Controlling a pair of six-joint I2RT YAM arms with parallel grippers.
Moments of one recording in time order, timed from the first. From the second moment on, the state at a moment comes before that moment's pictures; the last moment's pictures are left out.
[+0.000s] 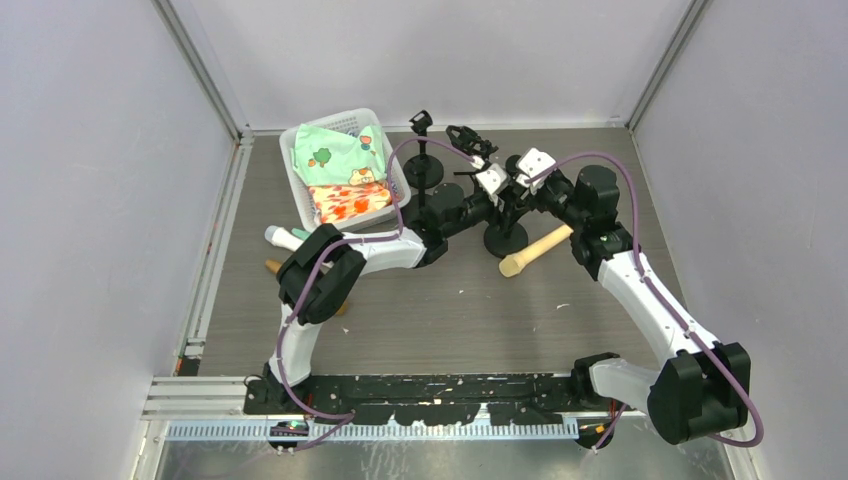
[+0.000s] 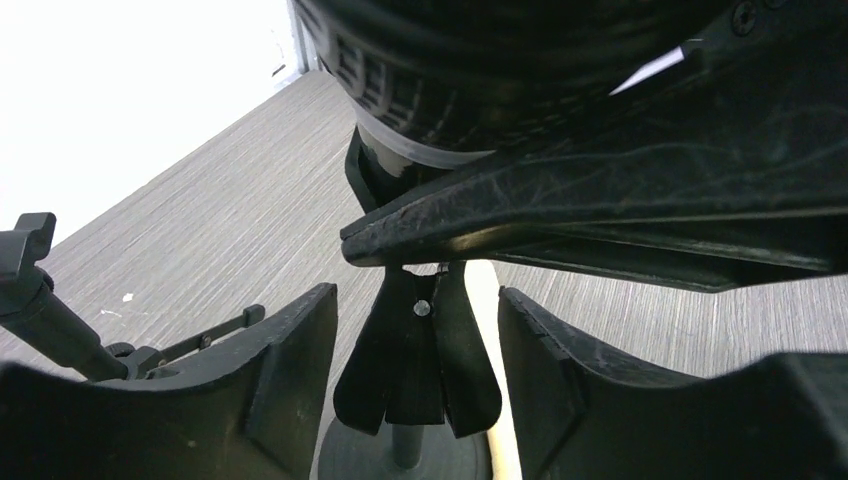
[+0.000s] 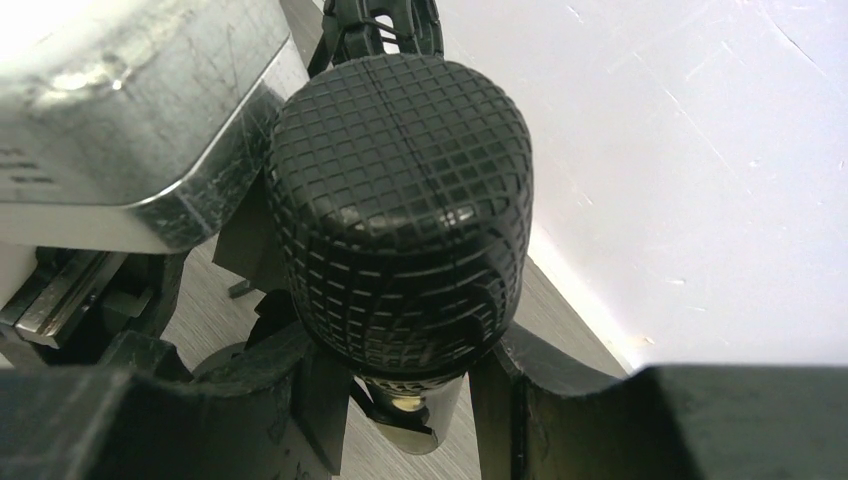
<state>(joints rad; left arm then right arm) -0.85 2.04 1.33 0.80 0.24 -0.03 0.22 1.14 0.85 0.14 -0.39 -0.62</state>
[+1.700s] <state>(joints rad) -0.83 2.04 1.29 0.80 0.25 -0.05 0.23 0.73 0.71 0.25 -0.28 0.07</state>
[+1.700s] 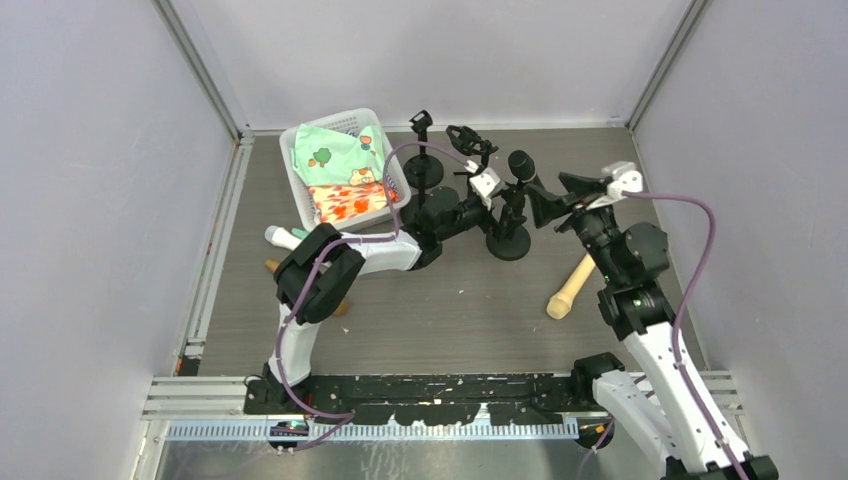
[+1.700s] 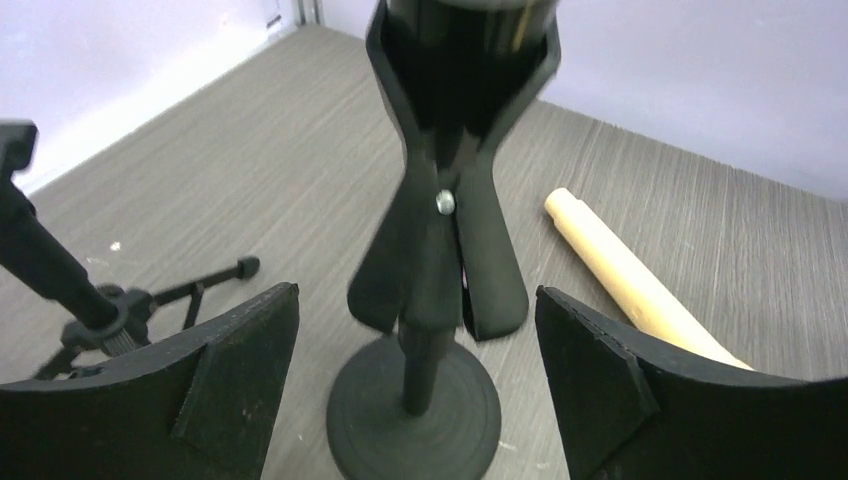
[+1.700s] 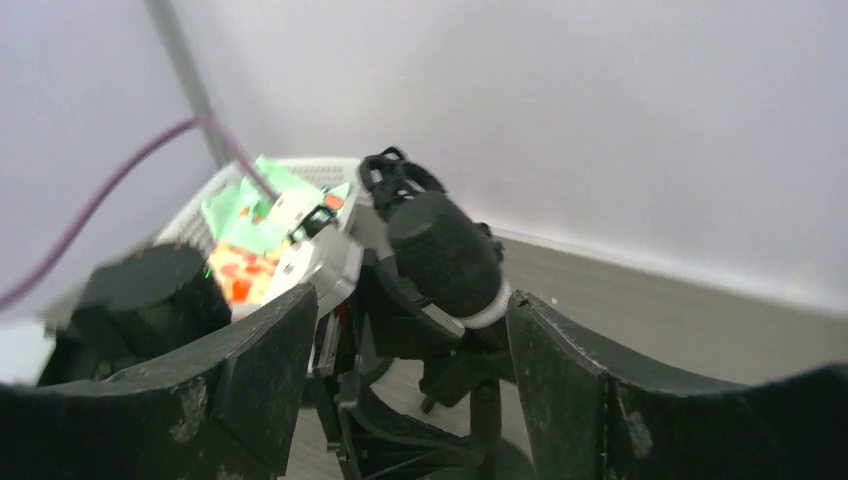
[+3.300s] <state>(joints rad) -0.83 1.40 0.87 0.36 0.05 -0.21 -0.10 1.31 0.67 -0.49 0.26 0.81</state>
